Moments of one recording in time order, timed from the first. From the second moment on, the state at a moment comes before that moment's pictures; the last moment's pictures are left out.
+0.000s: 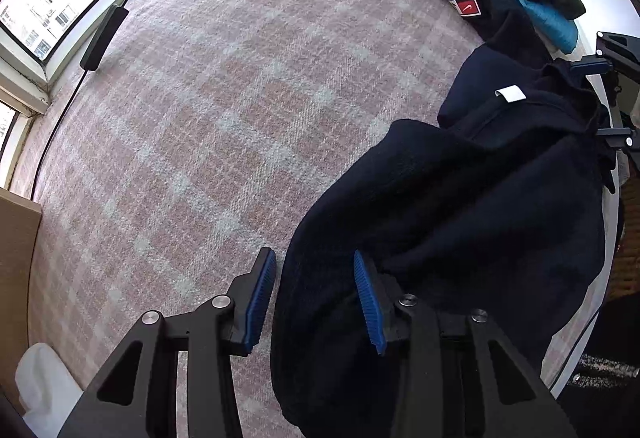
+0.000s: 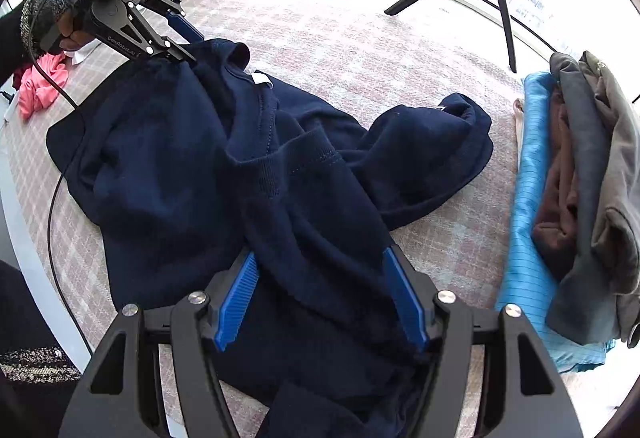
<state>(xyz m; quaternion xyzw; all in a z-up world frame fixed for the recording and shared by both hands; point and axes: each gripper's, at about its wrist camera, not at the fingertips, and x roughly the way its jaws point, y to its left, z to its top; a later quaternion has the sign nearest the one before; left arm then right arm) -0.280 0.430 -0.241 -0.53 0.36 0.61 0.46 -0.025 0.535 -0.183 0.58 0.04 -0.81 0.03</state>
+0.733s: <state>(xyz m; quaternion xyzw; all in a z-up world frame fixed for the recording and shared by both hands) -0.148 0.466 -0.257 -0.52 0.38 0.61 0.46 -0.029 0.591 -0.192 0.61 0.02 -0.79 -0.01</state>
